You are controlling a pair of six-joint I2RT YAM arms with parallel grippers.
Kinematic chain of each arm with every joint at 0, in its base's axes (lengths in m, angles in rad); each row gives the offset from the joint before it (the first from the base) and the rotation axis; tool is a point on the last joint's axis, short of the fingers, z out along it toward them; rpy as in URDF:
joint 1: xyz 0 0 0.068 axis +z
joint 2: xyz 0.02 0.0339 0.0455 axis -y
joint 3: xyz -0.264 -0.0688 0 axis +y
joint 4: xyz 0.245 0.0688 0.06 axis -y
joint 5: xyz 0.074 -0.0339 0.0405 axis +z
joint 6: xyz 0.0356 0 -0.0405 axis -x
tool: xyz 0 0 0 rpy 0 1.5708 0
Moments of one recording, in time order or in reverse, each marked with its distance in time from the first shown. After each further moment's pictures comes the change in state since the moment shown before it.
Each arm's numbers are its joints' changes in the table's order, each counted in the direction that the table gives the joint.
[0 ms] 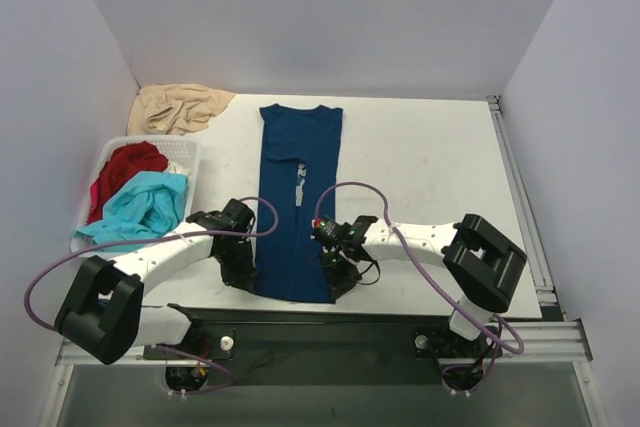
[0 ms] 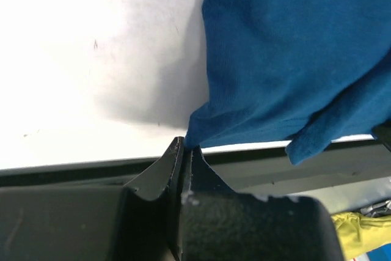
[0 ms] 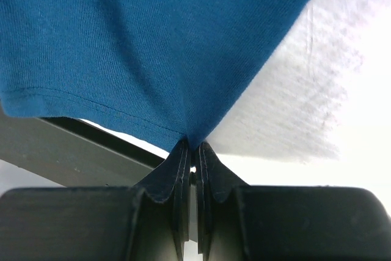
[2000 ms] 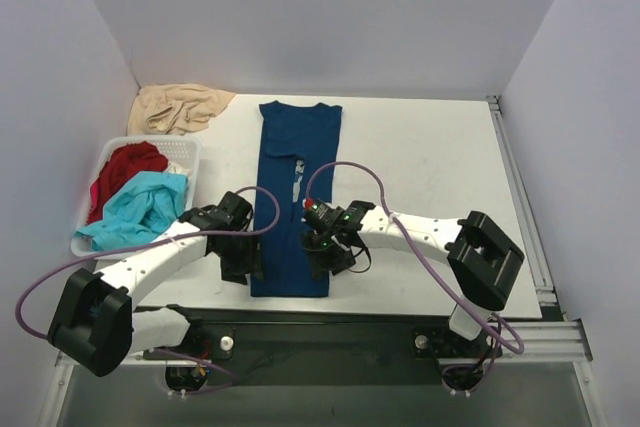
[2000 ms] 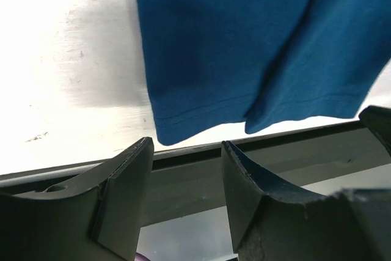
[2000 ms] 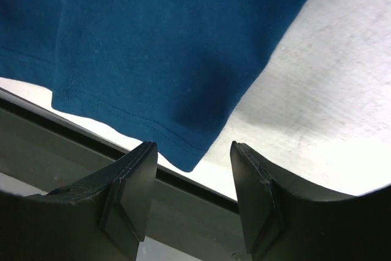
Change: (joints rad) left arm 0.000 0.084 -0.063 -0.027 0.000 -0.084; right arm -0.014 -0.005 -0.163 -0.057 -0.116 0.035
